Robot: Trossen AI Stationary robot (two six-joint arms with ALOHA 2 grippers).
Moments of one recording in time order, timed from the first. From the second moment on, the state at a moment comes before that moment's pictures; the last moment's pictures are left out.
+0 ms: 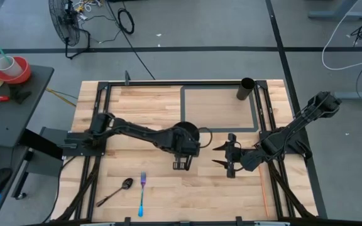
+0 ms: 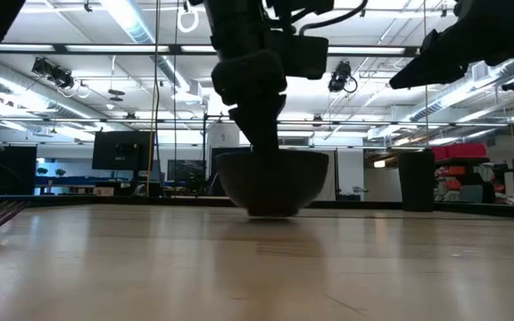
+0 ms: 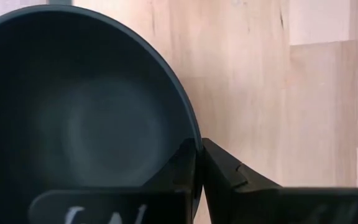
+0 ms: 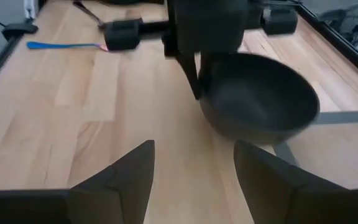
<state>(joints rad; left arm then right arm) -0.18 2.08 1.67 -0.82 -0.21 -0.07 0.61 1.19 0.59 -0.04 0.63 0.33</state>
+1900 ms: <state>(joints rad) -0.38 1.60 1.06 -0.37 -0.40 -0.46 0.22 1.78 1.00 -0.05 0.19 0.03</state>
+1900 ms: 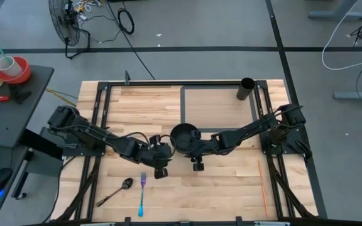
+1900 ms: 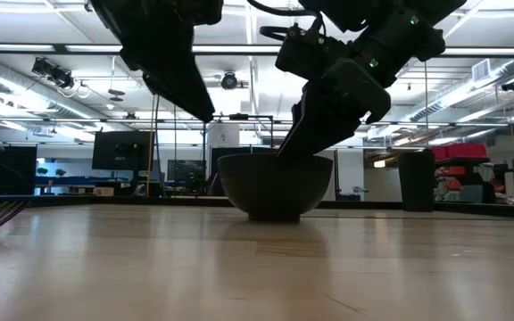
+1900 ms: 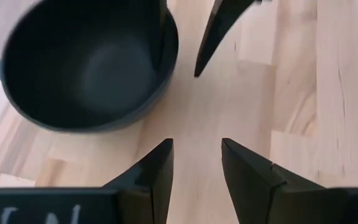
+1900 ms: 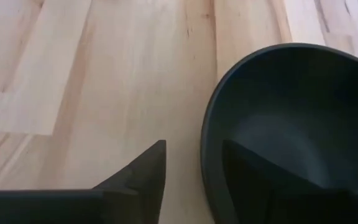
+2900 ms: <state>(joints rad) -0.38 1.61 1.06 -0.35 -0.45 -0.46 0.22 1.78 1.00 -0.05 0.19 0.06</state>
